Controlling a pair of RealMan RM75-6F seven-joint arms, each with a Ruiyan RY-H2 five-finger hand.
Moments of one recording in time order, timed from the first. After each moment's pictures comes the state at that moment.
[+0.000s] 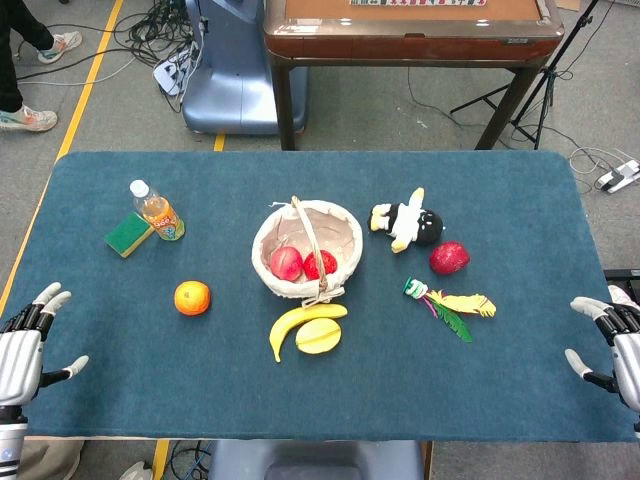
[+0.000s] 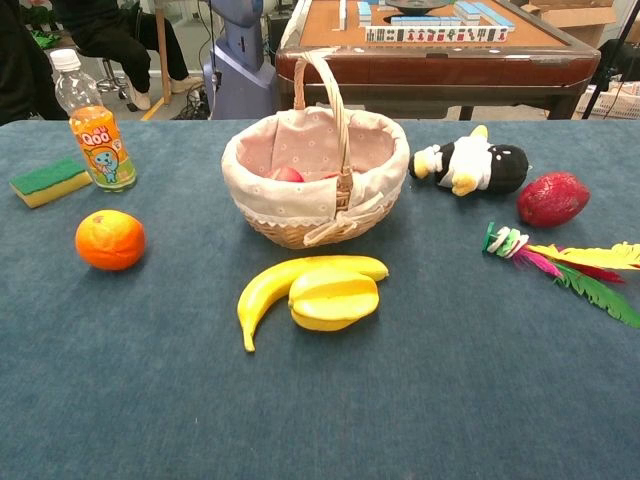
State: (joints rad) left arm -0.10 -1.08 -0.08 -1.82 1.41 1.50 0.21; right arm 0.01 -1.02 0.04 -1.58 -1.54 1.54 0.16
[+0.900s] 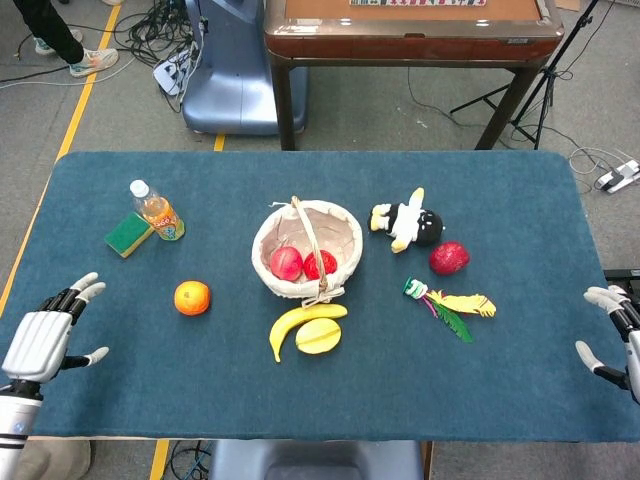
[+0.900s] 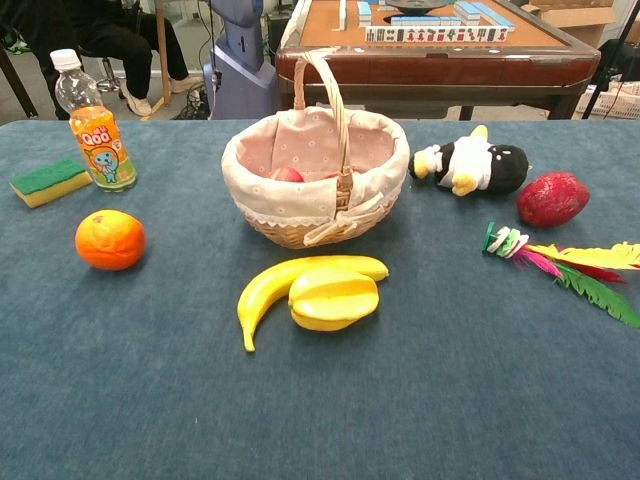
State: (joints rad) left arm -0.23 -1.04 -0.09 -1.73 1.46 1.29 0.08; right arm -0.01 -0.99 0.07 -1.64 -1.55 1.61 0.11
